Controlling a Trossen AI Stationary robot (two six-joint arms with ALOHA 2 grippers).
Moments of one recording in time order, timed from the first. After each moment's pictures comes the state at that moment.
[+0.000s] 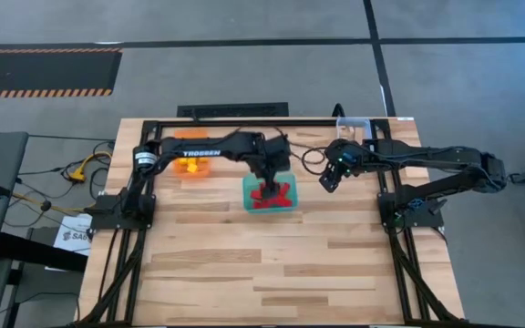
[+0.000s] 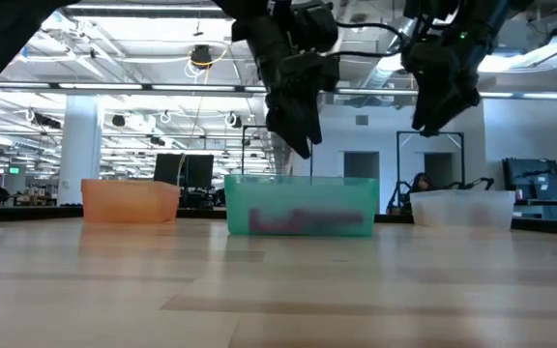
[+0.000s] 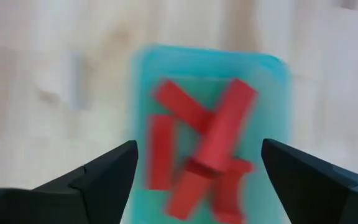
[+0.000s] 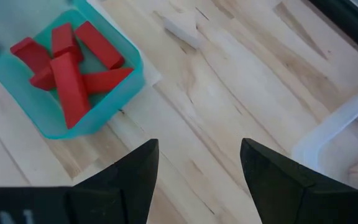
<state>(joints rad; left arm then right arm) 0.21 2.06 1.81 -0.91 0.15 0.04 -0.23 1.14 0.92 -0.81 0.21 0.45</state>
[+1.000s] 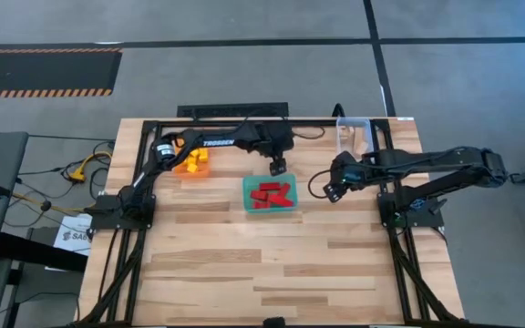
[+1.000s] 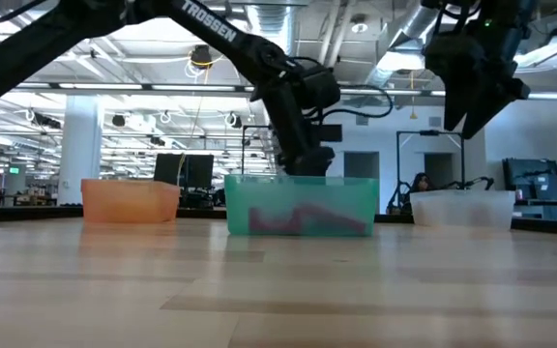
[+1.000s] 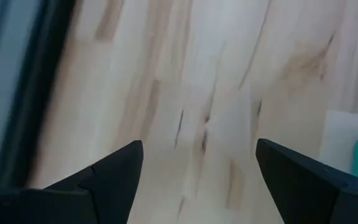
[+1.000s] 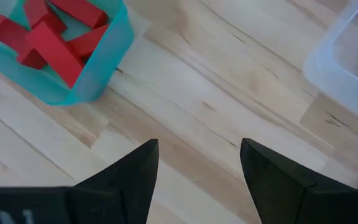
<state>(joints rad) 0.35 2.26 1.84 -0.63 -0.11 0.19 -0.04 1.12 0.92 -1.01 0.24 0.89</state>
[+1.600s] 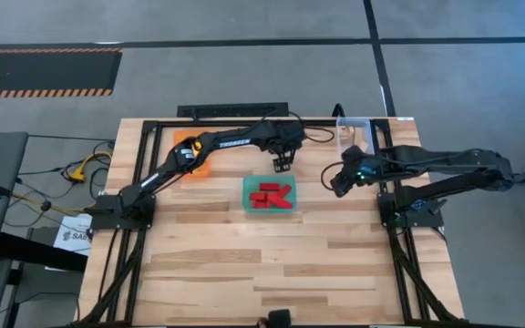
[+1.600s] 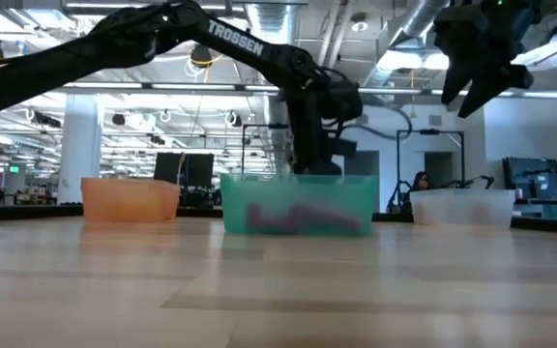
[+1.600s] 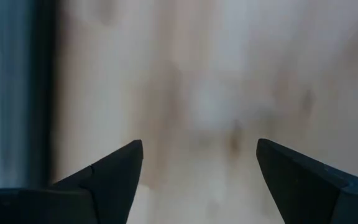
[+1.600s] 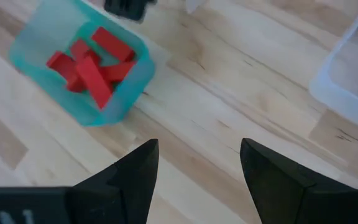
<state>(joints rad) 0.35 2.52 2.28 -0.99 -0.25 0.25 -0.06 0.99 0.92 -0.97 0.24 0.89</state>
